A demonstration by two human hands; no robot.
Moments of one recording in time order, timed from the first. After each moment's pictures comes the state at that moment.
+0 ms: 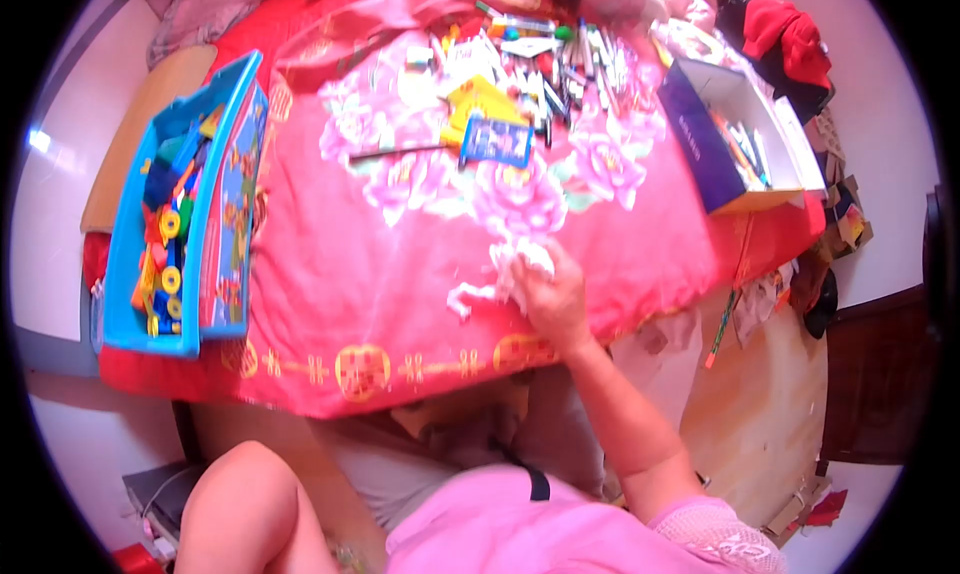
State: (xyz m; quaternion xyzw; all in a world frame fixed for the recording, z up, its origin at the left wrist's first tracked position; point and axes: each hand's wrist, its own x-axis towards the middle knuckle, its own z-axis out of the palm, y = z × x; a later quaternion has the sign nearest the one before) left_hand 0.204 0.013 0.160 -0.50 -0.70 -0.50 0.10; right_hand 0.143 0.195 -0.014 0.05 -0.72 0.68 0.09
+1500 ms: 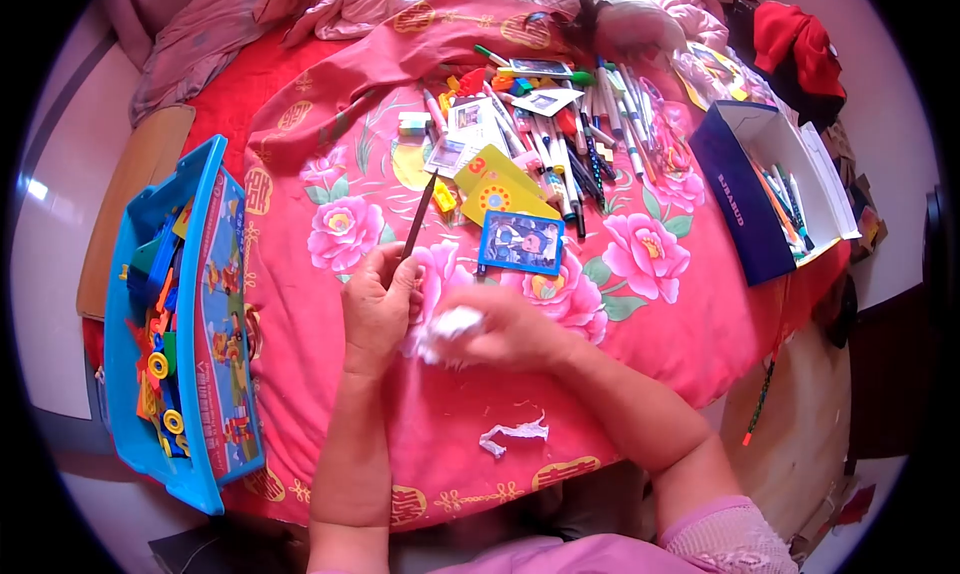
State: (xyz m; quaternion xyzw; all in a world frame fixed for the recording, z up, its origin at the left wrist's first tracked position) left_hand 0.015 -0.022 -0.001 0.06 -0.74 -0.67 0.04; right_hand 0.017 0.144 -0.003 0.35 -0.68 0.63 -0.09
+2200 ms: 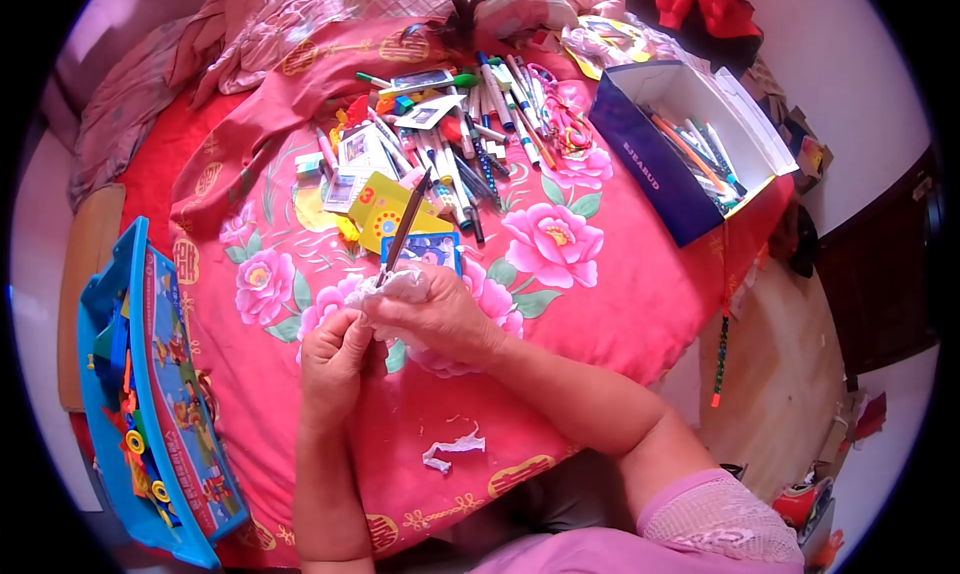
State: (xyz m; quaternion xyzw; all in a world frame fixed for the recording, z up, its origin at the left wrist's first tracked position) left_hand 0.035 0.001 0.012 -0.05 -0.66 -0.74 -0.14; right_hand 0.011 0.160 0.004 0.13 -0.50 0.85 -0.10
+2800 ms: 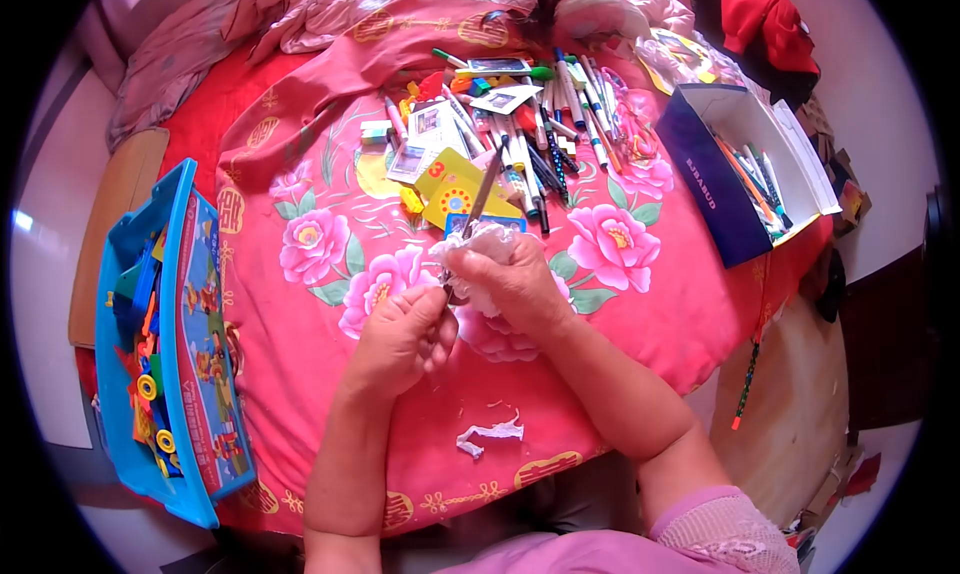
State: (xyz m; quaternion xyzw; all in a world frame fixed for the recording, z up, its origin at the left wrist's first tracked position) left_hand 0.036 0.007 0.018 0.01 -0.50 -0.81 -0.29; right_hand 0.009 0.174 0.026 0.05 -0.60 0.78 -0.15
